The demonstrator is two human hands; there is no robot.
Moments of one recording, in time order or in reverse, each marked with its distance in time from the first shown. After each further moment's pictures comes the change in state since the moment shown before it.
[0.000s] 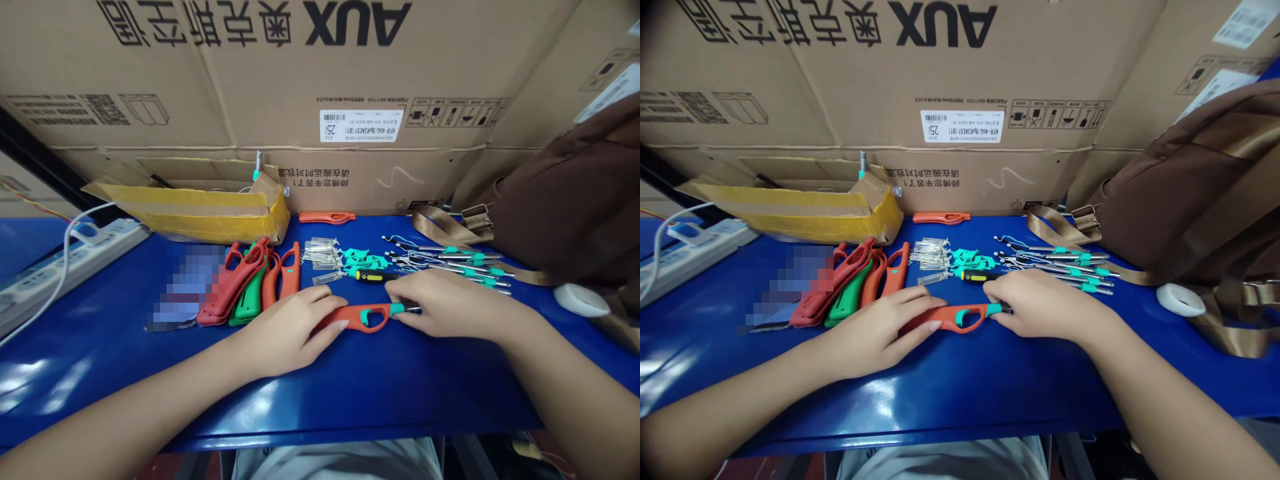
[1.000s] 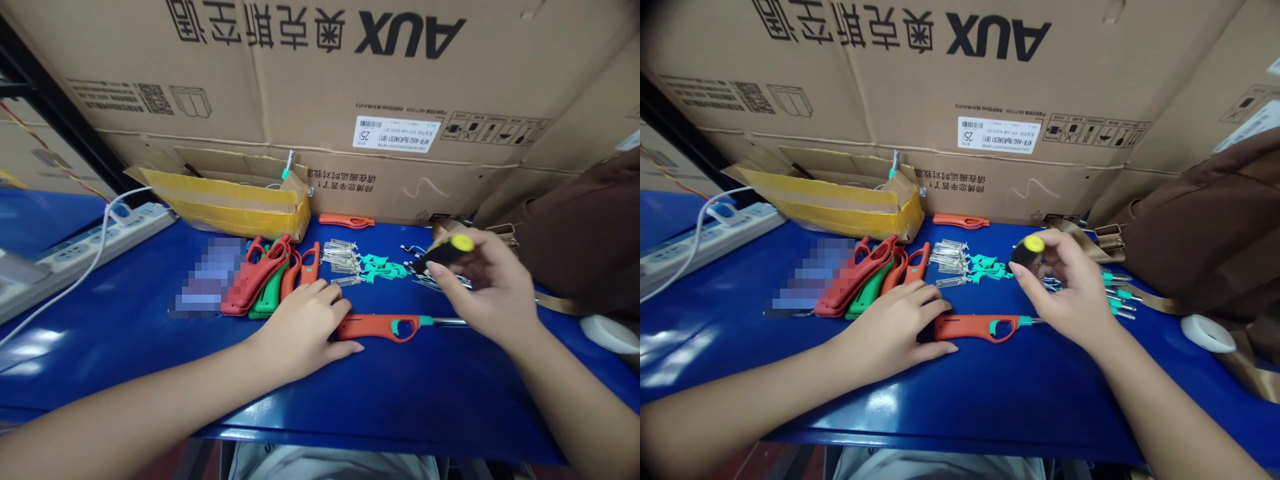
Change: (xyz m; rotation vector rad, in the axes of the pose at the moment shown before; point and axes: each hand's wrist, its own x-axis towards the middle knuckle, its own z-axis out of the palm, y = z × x) left_hand -0.009 0.001 0.003 0.317 0.018 -0.104; right_hand 0.015 -0.003 0.011 0.455 0.996 -0.053
